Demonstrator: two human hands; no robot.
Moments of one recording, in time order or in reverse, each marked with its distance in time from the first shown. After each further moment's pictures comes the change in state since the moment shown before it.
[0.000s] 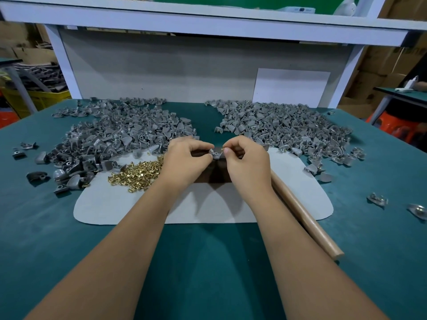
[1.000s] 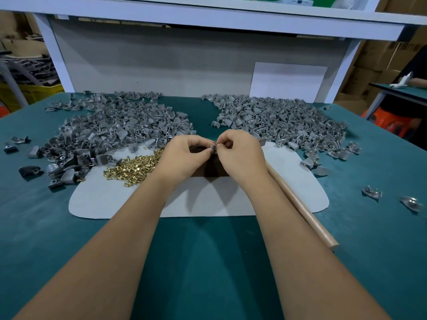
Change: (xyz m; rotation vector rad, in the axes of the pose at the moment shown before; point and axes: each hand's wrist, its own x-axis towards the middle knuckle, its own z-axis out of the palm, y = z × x) left_hand -0.006 0.005 -0.002 -0.139 -0.114 0.013; right_hand 0.013 -0.010 0.000 -0.287 -0.160 -0.018
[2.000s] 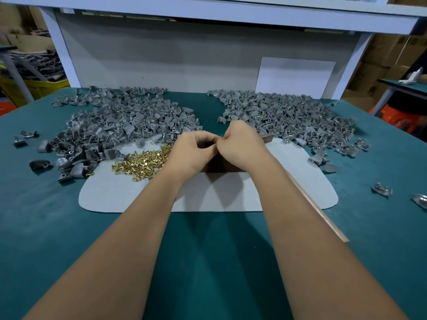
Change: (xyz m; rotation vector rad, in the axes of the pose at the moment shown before) left_hand -0.005 0.005 0.003 -0.086 -0.002 -0.129; right_hand 0.018 -0.014 0.001 -0.191 -0.212 0.074
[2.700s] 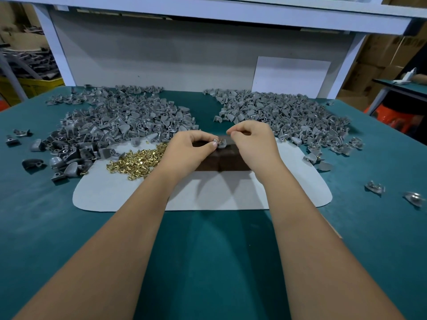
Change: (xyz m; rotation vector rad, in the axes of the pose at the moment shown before) left_hand 0.004 -0.008 -0.001 0.035 0.004 0.063; right_hand -0.013 0.024 -0.008 0.543 0.192 0.035
